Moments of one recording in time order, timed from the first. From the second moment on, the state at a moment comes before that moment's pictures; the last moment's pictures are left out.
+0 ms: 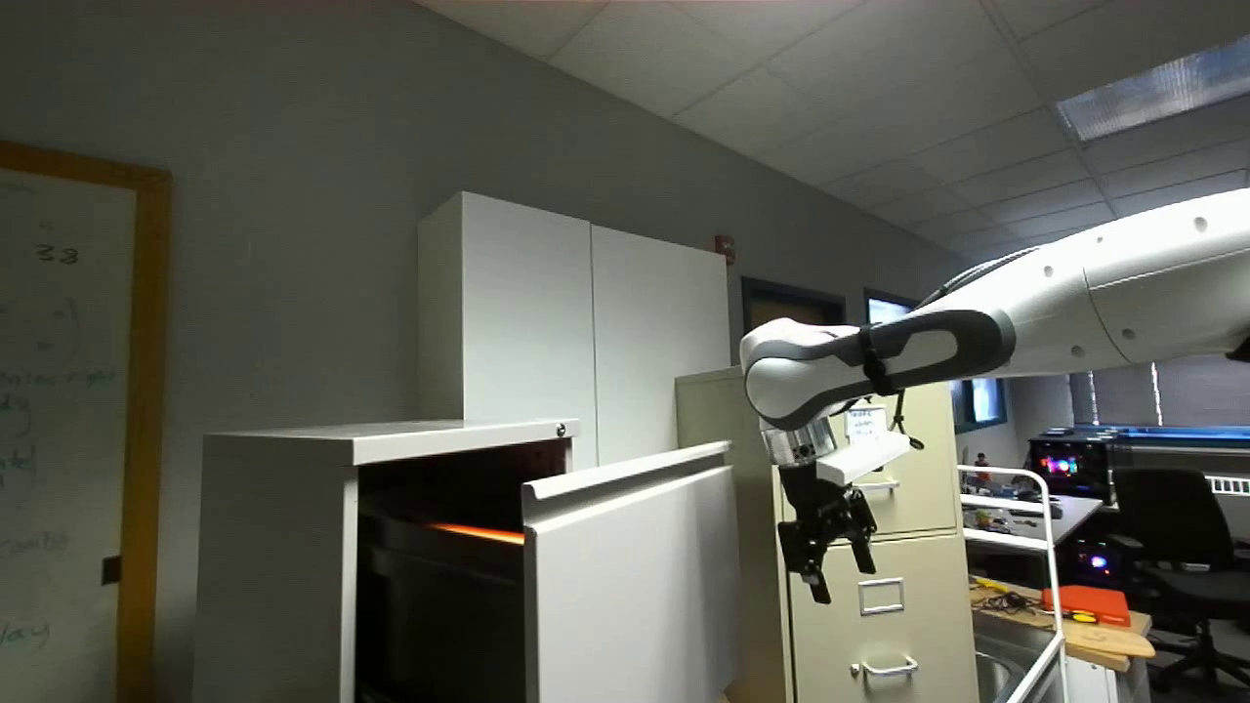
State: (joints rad) arm -0.12 -0.35 -0.04 -2.06 -0.21 1.55 0.04
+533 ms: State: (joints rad) arm -0.10 -0.35 -0.04 -2.06 -0.19 1.62 0.05
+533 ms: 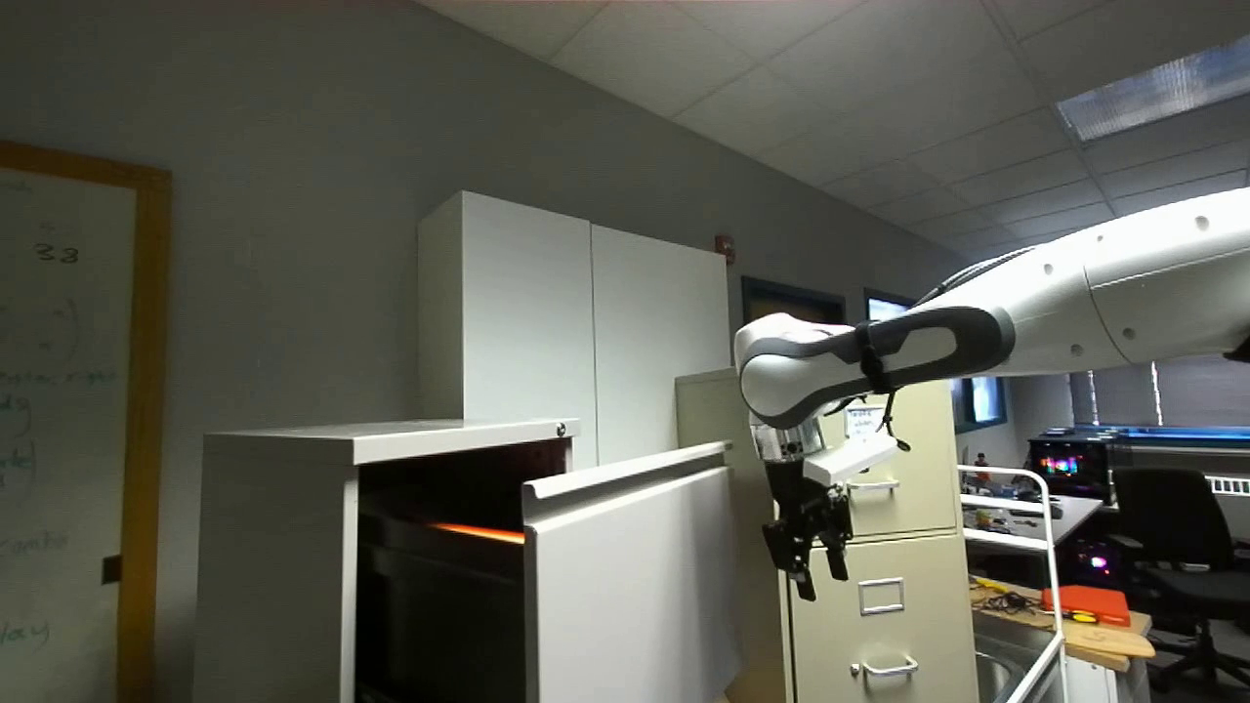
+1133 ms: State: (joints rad) arm -0.05 -0.40 -0.03 -2.05 -0.02 1.87 0.07
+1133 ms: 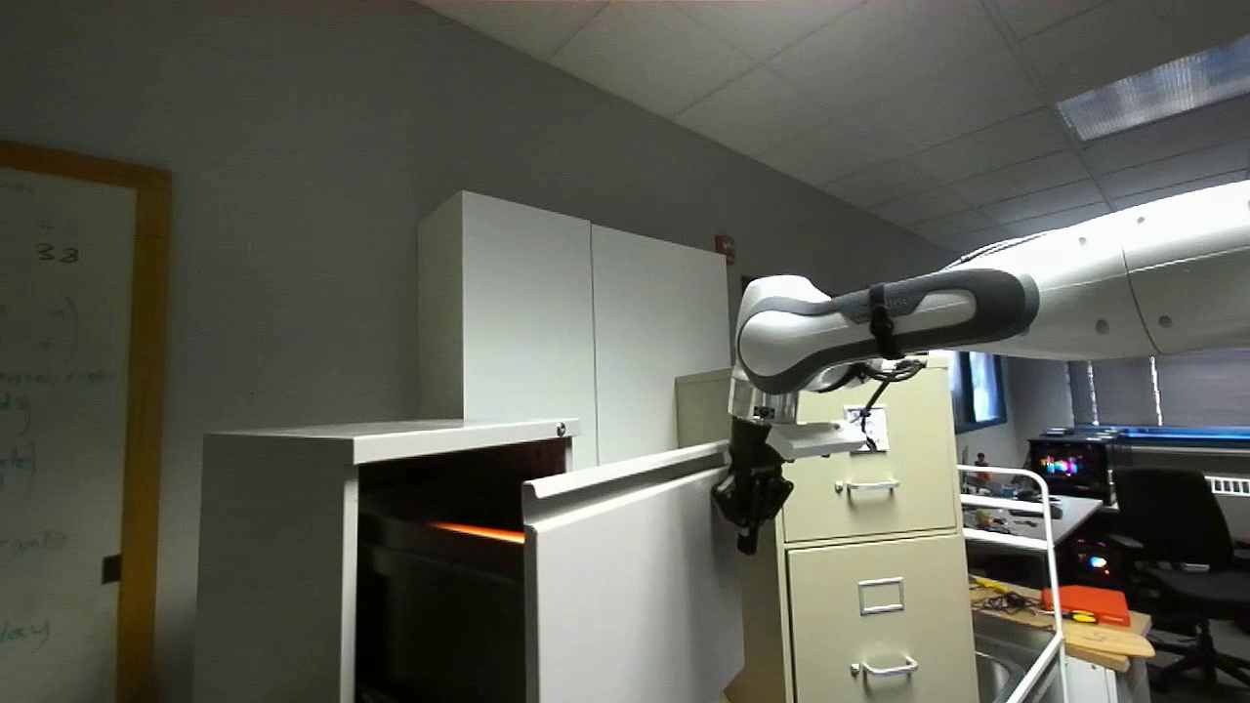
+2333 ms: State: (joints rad) arm -0.01 -0.13 -0.03 -1.80 0.20 2.06 0.13
